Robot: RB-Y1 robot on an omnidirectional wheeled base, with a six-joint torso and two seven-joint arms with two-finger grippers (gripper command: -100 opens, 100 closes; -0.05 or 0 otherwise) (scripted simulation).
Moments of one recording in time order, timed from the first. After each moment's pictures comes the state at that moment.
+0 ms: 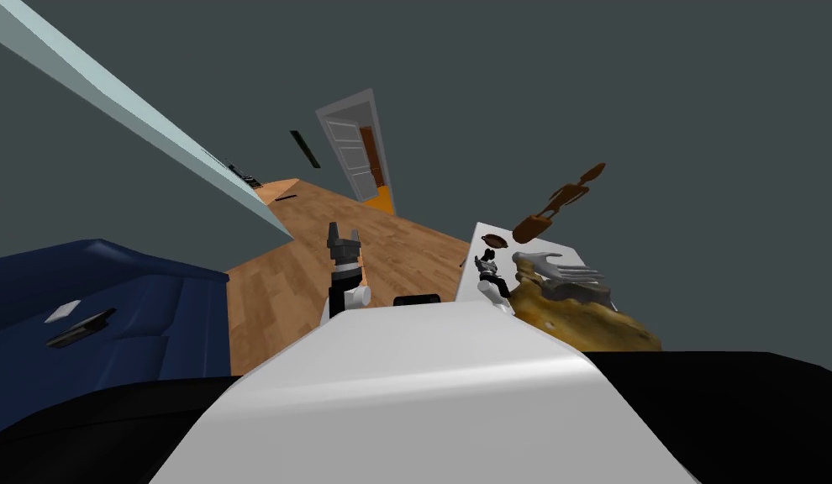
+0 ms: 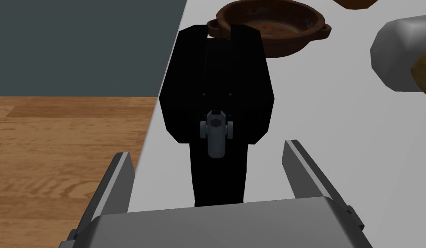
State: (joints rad) left arm 0.46 -0.01 -0.05 -2.24 0.00 -0.37 0.11; right arm 0.20 -0.22 -0.28 -1.29 -0.83 -0.18 -1.08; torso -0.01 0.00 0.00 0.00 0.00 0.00
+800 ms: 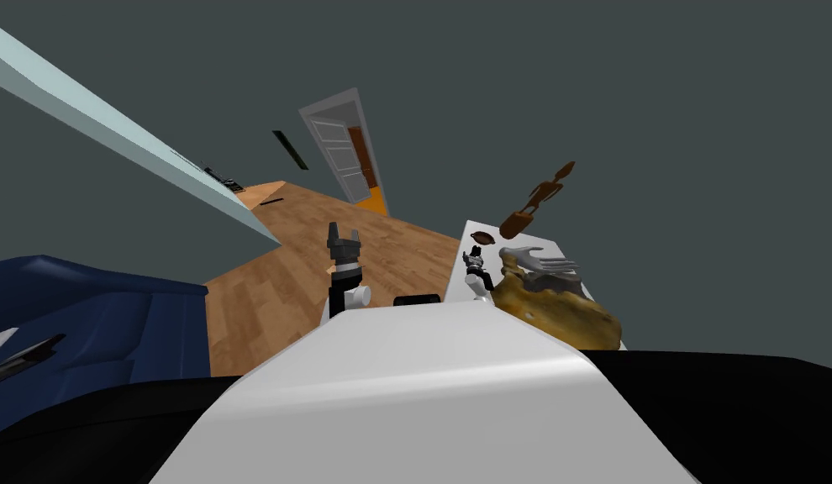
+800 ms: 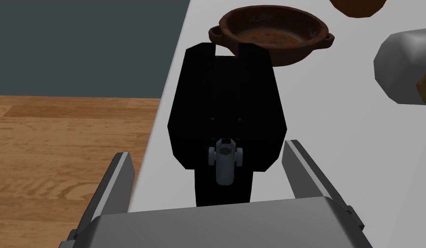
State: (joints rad) left arm 0.46 -0.01 -0.05 -2.24 0.00 -0.37 0.11; right arm 0.13 -0.03 -0.33 -1.37 -0.77 -0.11 -0.88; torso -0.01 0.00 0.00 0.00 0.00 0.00
